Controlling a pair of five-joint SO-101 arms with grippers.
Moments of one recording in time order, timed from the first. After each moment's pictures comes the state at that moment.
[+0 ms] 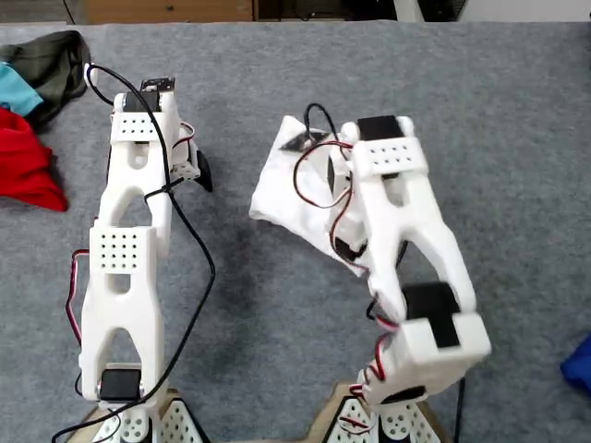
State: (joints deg) left arm -4.0 63.1 -64.1 98.4 -2.7; right arm -12.0 6.4 4.1 100.7 28.6
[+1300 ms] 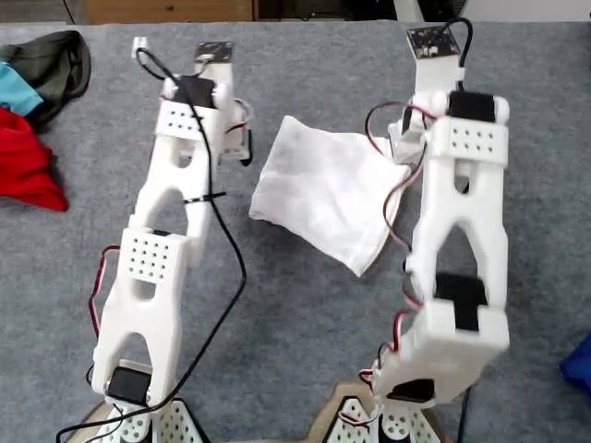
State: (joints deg) left arm 10.1 56.4 -73.5 100.2 2.2; right arm 4.7 15.7 -18.8 83.0 5.1
